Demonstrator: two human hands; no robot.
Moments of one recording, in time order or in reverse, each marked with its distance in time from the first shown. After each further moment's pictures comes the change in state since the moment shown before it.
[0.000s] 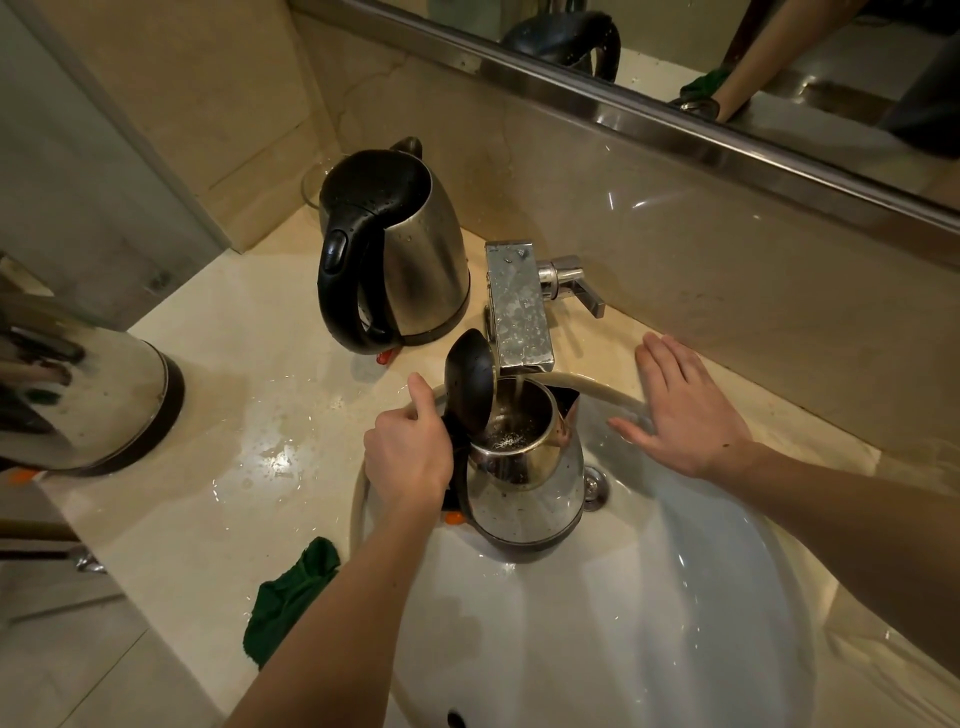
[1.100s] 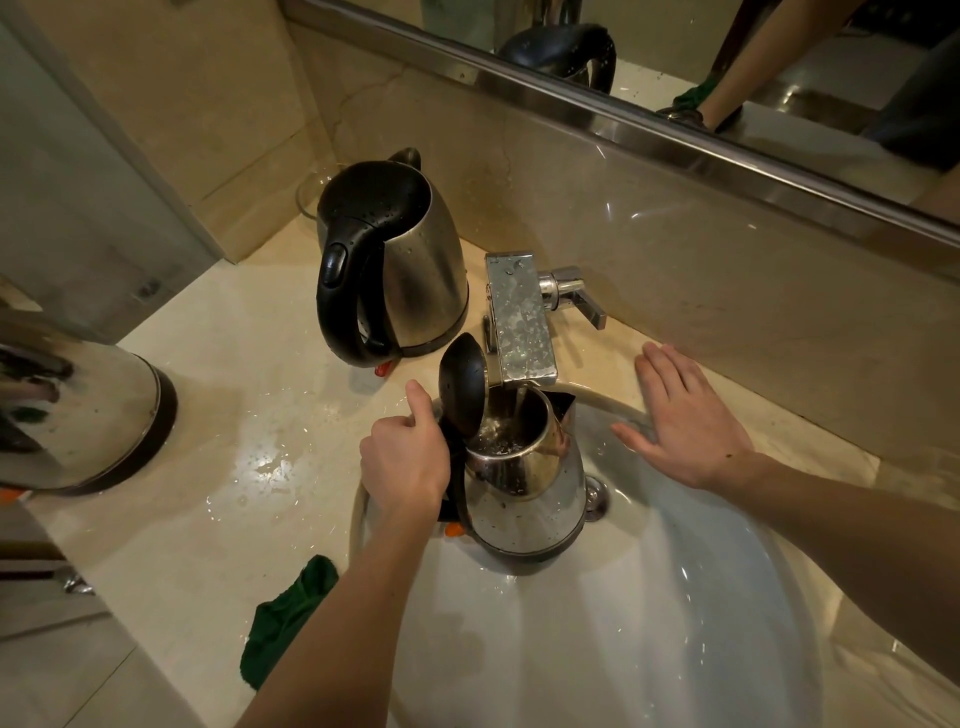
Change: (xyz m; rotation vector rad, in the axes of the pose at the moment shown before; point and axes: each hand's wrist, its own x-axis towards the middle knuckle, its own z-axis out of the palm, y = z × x) left_hand 0.016 -0.006 0.005 0.014 -0.003 -0.015; right_hand -0.001 -0.001 0.000 0.041 0.026 0.016
